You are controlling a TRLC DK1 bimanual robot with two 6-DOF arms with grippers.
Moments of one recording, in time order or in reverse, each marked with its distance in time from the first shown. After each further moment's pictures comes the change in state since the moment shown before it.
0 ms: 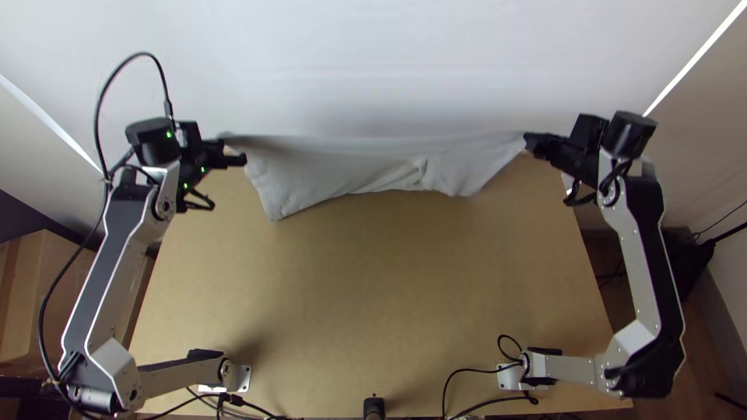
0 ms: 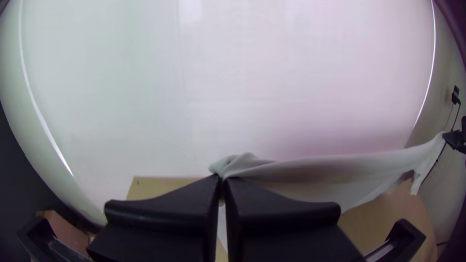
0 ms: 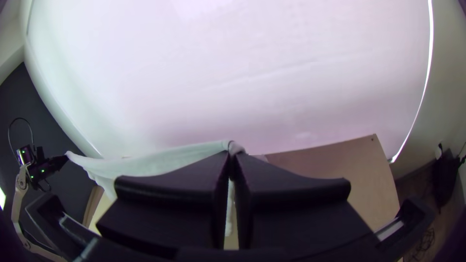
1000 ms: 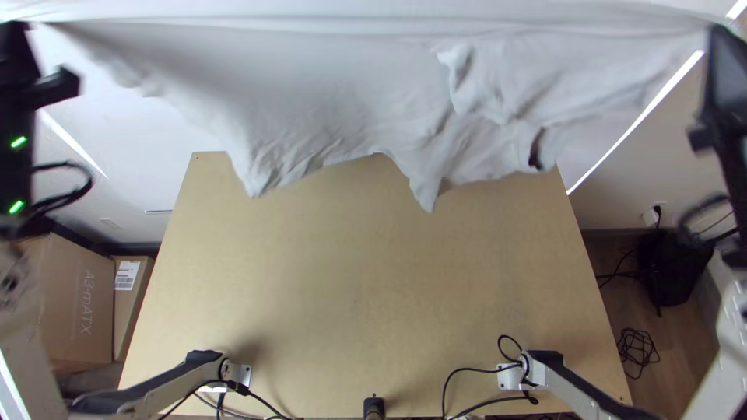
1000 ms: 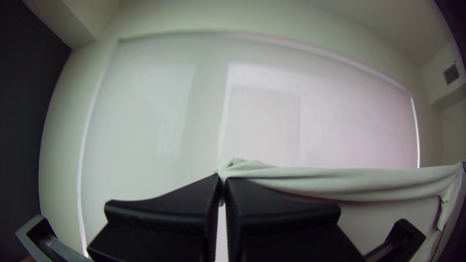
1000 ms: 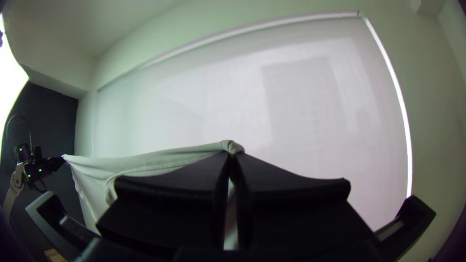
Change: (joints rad) left arm 0.008 -0.185 0.592 0.090 -0.142 -0.035; right arm 0.068 -0.343 0.452 0.135 0.152 0.041
